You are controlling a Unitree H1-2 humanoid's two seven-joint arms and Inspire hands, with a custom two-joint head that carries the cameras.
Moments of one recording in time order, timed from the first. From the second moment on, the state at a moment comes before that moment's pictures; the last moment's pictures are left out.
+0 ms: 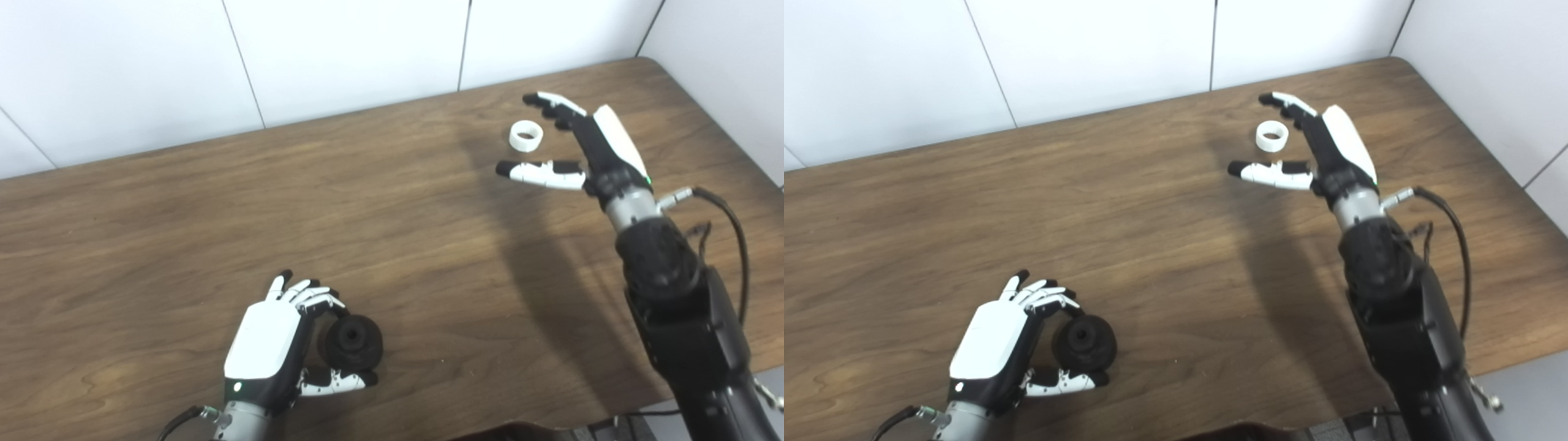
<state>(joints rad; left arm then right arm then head) 0.16 0.17 -0.41 -0.39 1.00 0.03 -0.17 -0.13 -0.39 -0.07 -0.39 -0.49 0.46 0.13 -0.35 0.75</state>
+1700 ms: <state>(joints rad) 0.19 0.18 -0.38 -0.39 0.97 0.00 -0.16 -0.46 -0.49 0.05 0.22 -0.68 0.47 0.25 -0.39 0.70</state>
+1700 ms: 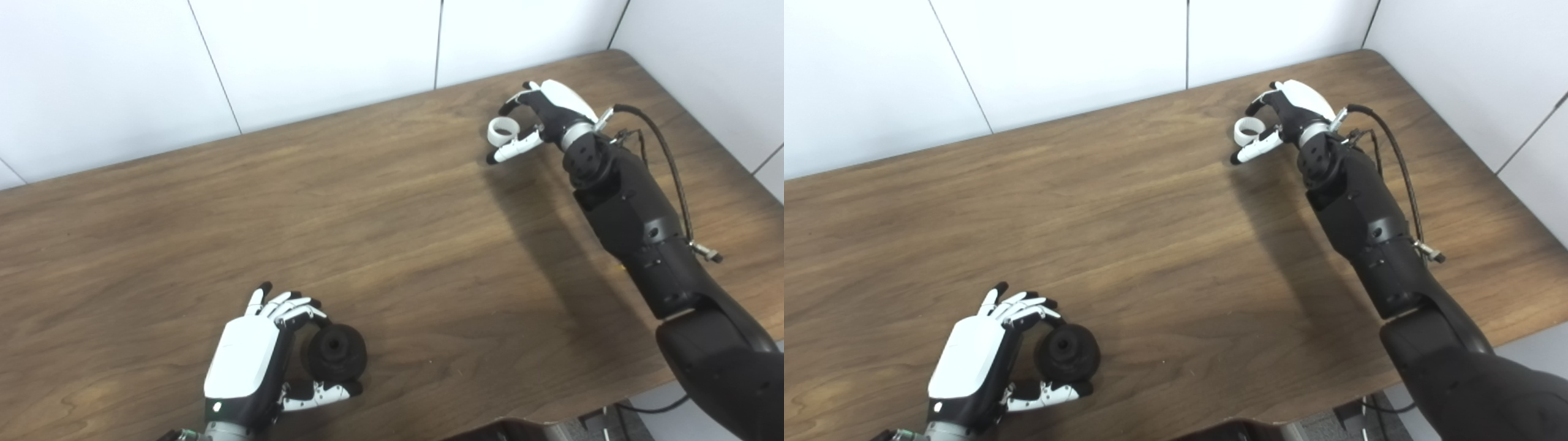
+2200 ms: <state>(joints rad) 0.19 0.18 -0.38 -0.39 0.98 0.00 -0.17 -0.47 -0.49 0.05 0.25 -0.69 0.47 0.27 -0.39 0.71</state>
